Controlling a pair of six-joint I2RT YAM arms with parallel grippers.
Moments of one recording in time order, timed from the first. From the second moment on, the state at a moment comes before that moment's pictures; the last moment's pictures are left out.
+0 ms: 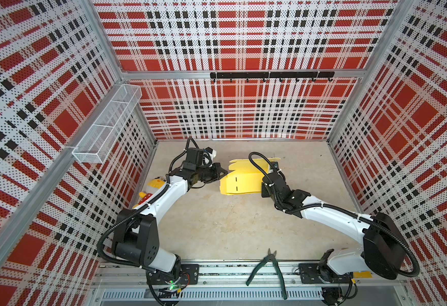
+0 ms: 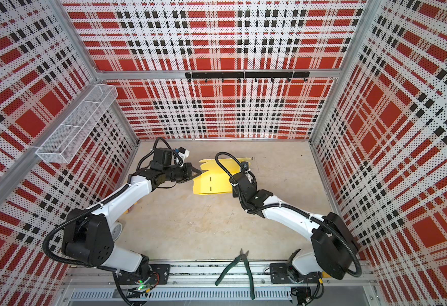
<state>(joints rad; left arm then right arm) -0.30 1.50 1.12 -0.33 0.60 -0.55 0.76 1.42 0.92 -0.22 0.54 0.48</state>
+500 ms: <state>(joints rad) -0.33 1.50 1.11 -0.32 0.60 -0.57 0.79 1.46 0.93 -0.19 0.55 0.54</state>
